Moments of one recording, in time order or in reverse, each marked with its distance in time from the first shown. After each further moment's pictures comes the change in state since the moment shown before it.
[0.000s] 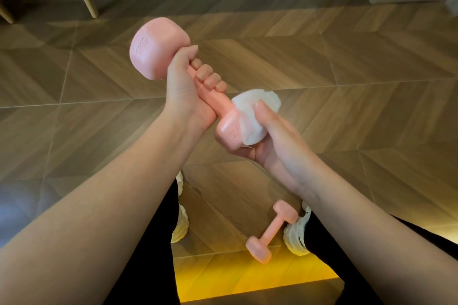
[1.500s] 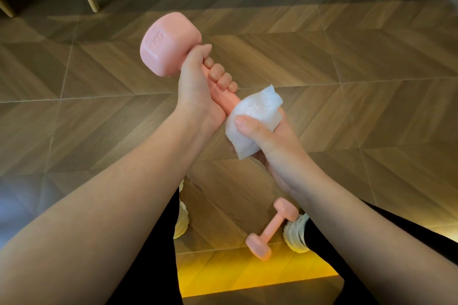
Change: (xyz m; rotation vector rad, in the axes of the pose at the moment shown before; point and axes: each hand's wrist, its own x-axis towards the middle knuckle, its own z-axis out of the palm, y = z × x) left_hand -0.002 -0.012 0.005 0.055 0.018 0.001; right_hand -0.003 0.008 0.003 -0.322 0.155 -0.041
